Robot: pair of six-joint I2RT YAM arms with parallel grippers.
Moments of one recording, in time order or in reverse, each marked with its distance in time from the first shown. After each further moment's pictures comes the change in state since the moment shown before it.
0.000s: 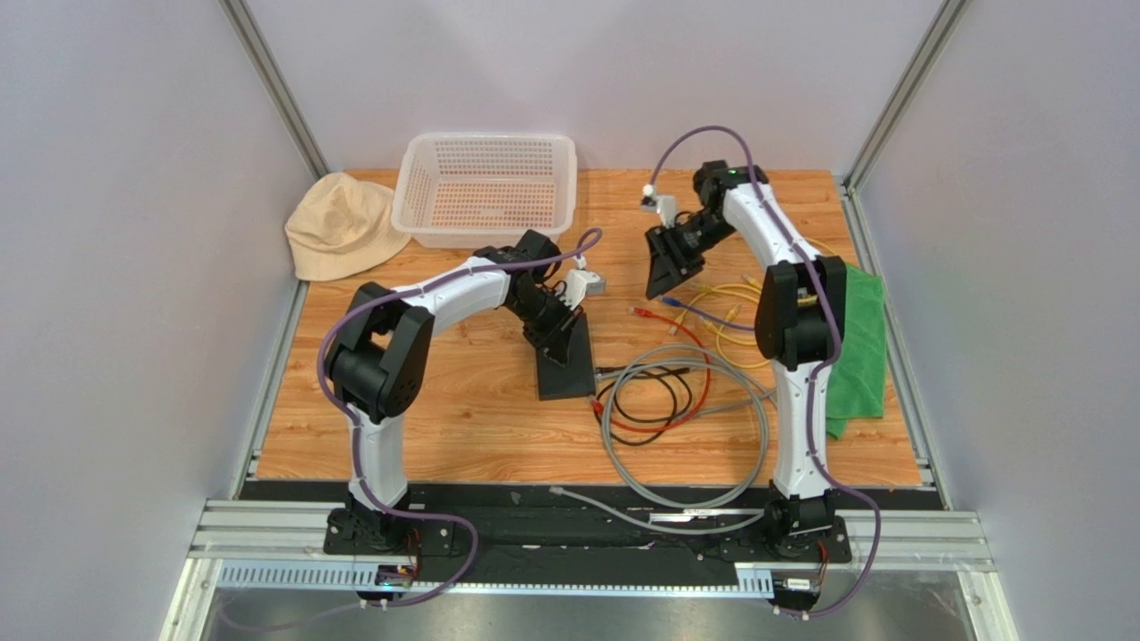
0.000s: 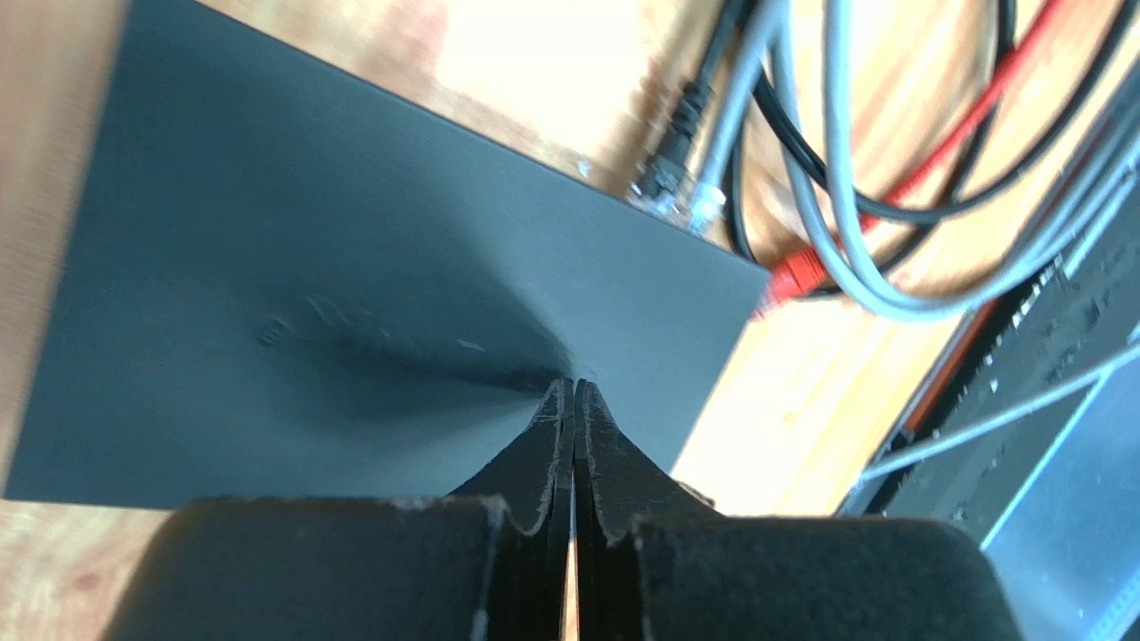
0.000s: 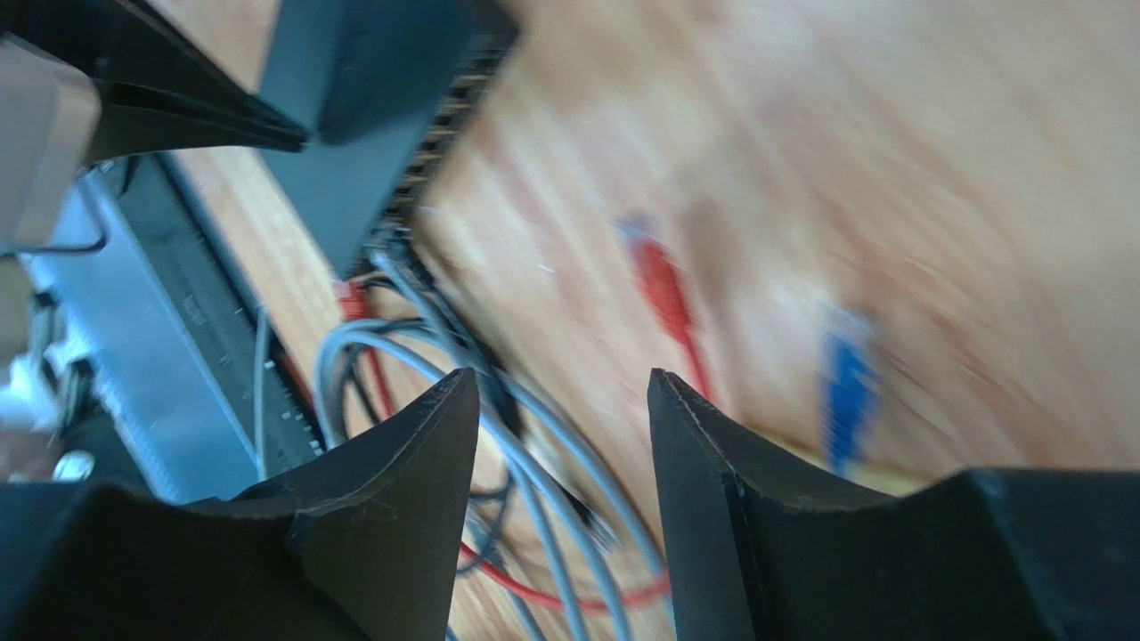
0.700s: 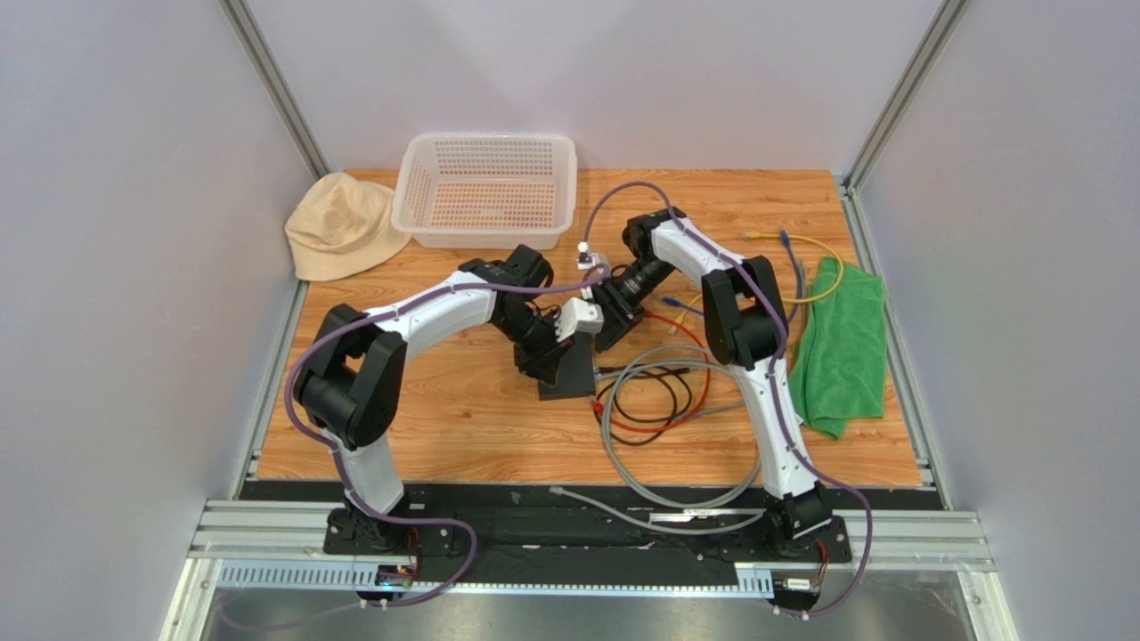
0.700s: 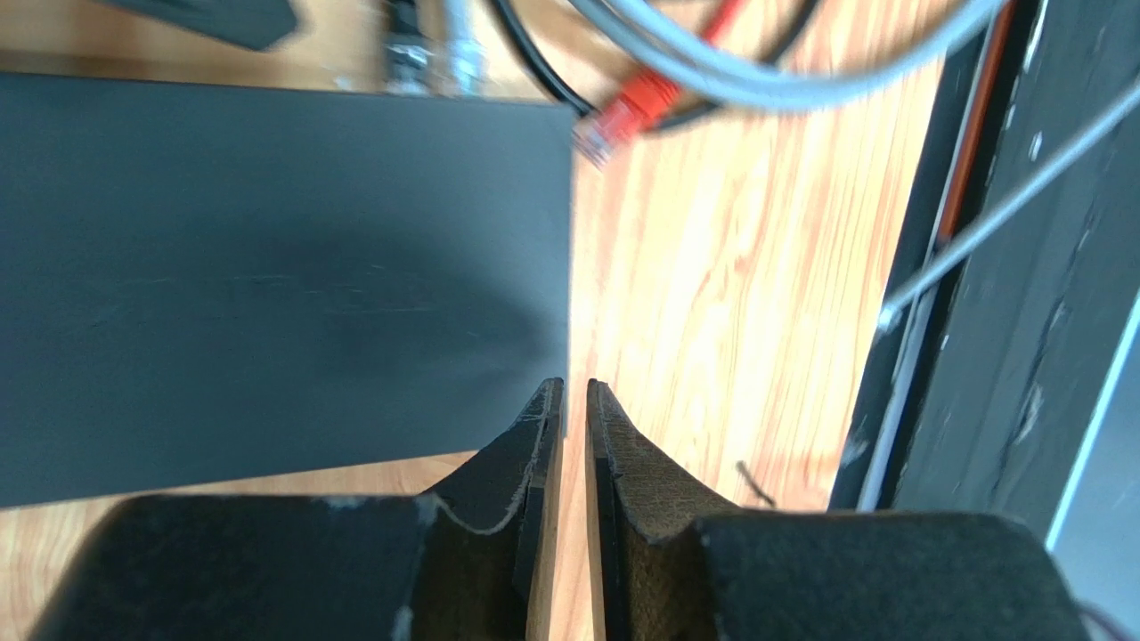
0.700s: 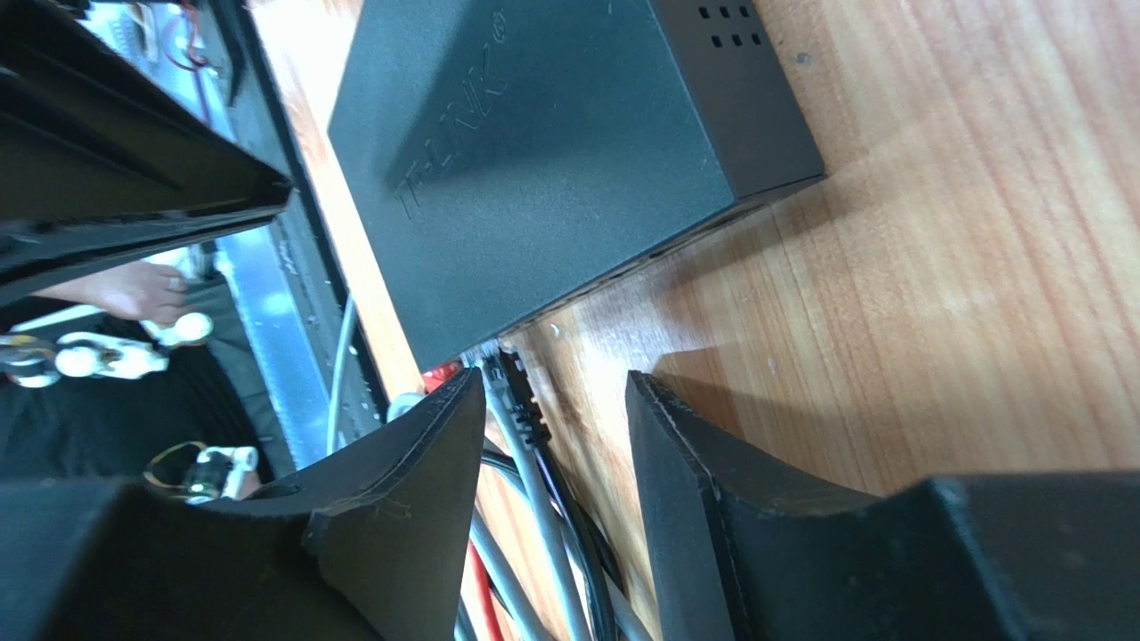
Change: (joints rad) left arm -0.027 -0.173 -0.134 -0.101 0.073 0.391; right arm 0.224 0.192 -0.043 -0.031 -0.183 -0.057
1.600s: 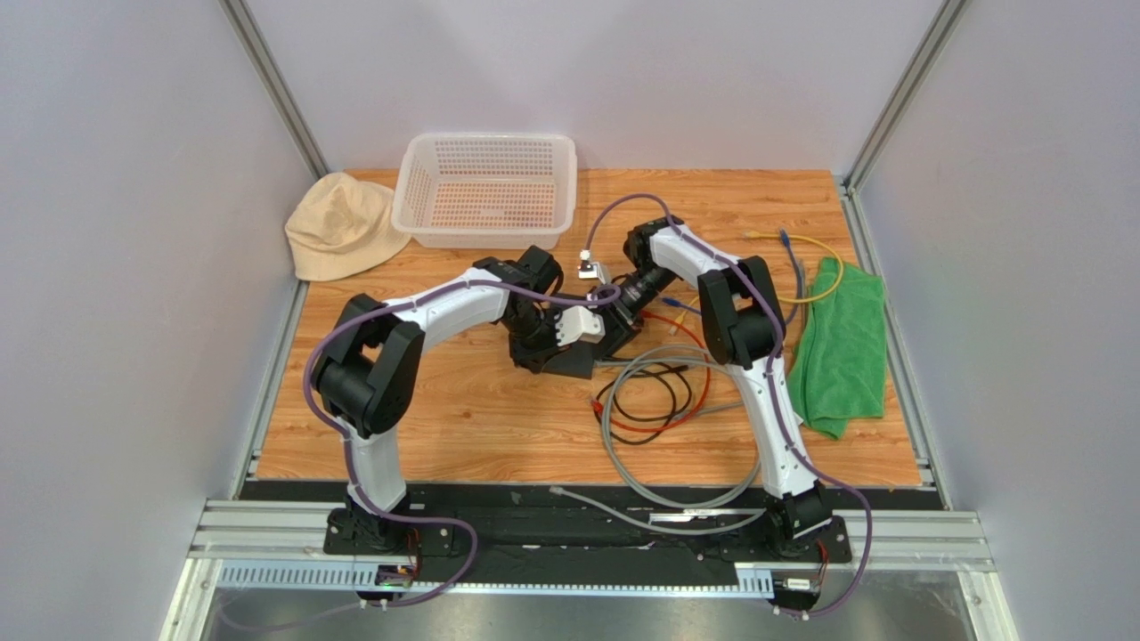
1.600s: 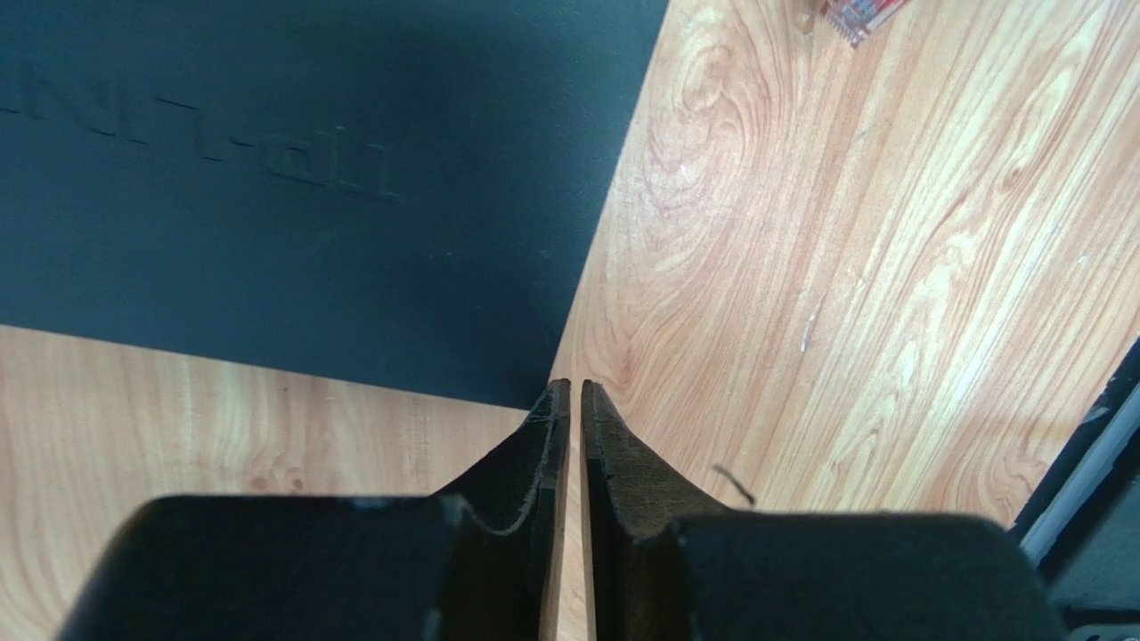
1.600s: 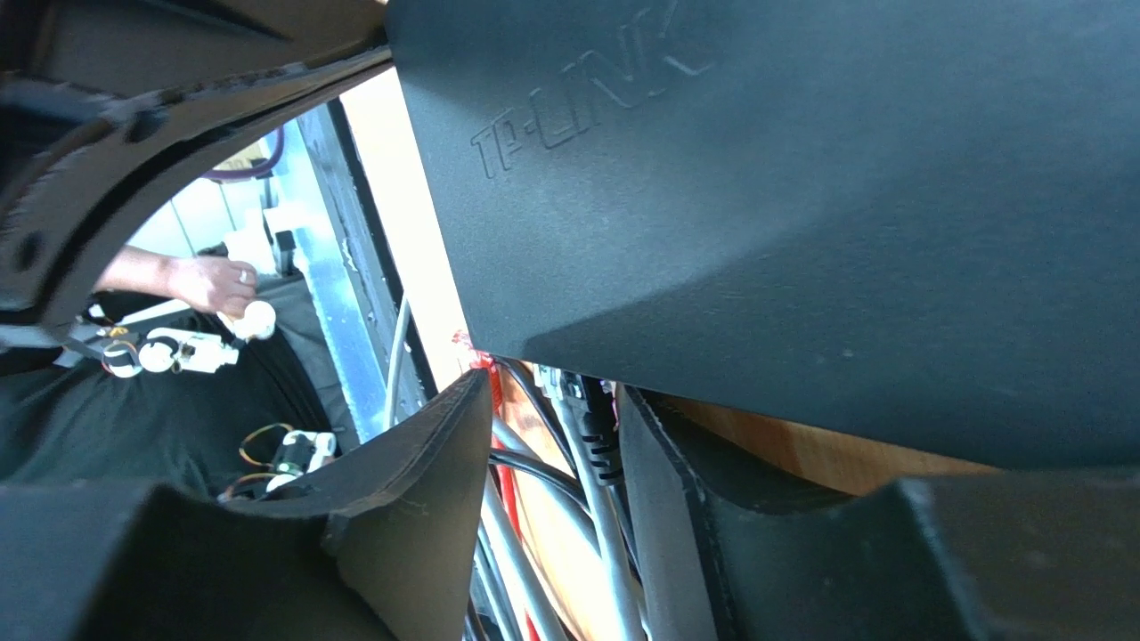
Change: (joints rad) left arm -0.019 0.084 0.042 -0.012 -0.297 0.138; right arm 0.003 0.024 -0.039 -0.031 -0.075 0.011
